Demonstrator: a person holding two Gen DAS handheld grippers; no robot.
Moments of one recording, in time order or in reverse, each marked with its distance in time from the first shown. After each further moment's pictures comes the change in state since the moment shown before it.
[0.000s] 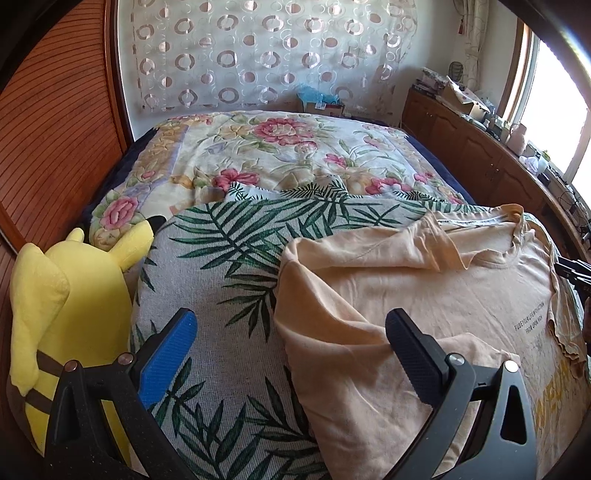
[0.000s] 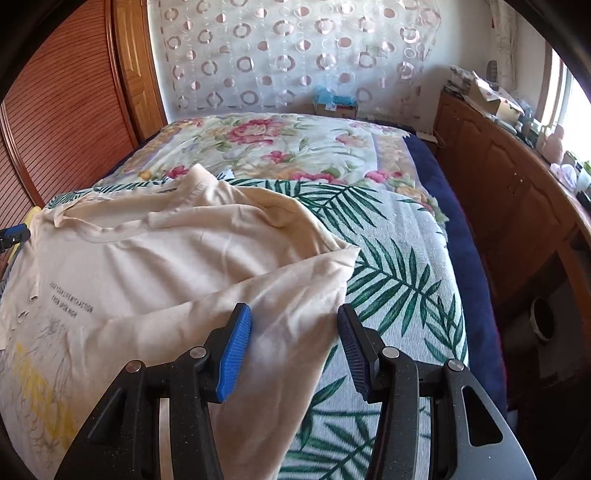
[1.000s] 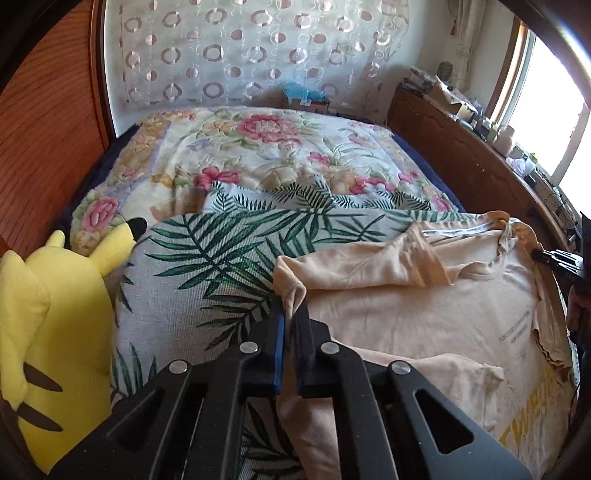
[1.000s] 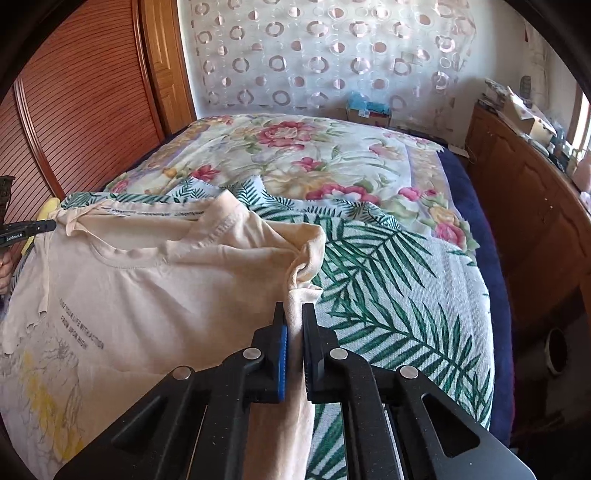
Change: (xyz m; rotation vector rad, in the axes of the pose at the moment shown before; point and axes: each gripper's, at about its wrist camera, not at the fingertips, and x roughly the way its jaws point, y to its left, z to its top) left arm -0.005 -0.007 0.016 0.004 -0.002 -0.072; right arm 0.023 0.006 0.027 -0.073 -0.026 0.090
